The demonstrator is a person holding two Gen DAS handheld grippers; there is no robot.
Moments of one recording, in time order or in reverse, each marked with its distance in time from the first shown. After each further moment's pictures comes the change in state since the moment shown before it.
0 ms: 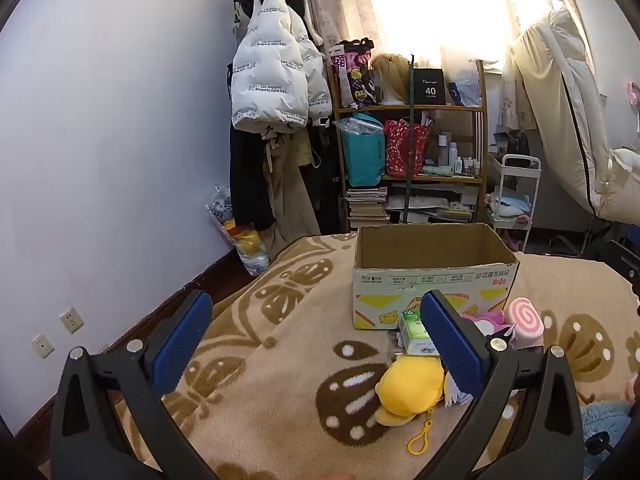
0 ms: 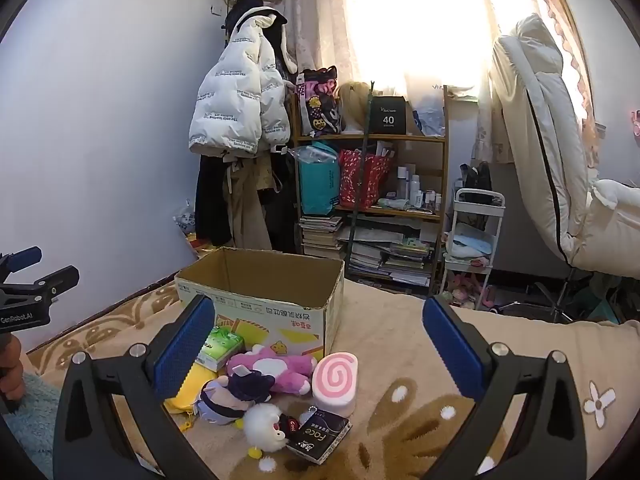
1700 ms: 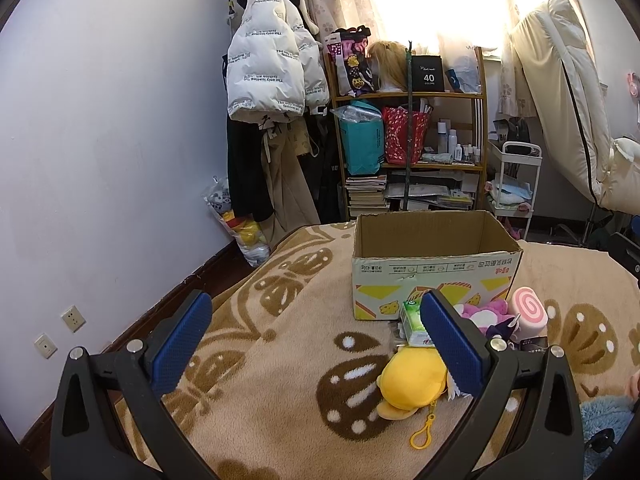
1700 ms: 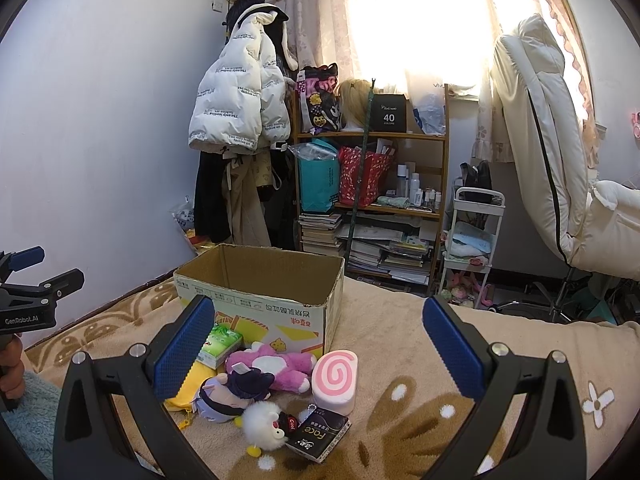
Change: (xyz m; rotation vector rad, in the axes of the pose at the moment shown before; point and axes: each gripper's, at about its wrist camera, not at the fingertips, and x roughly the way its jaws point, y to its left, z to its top) left arm 0.012 -0.005 -0.008 0.015 0.036 0.000; right arm 0.003 0.002 -0.002 -0.007 0.005 -0.004
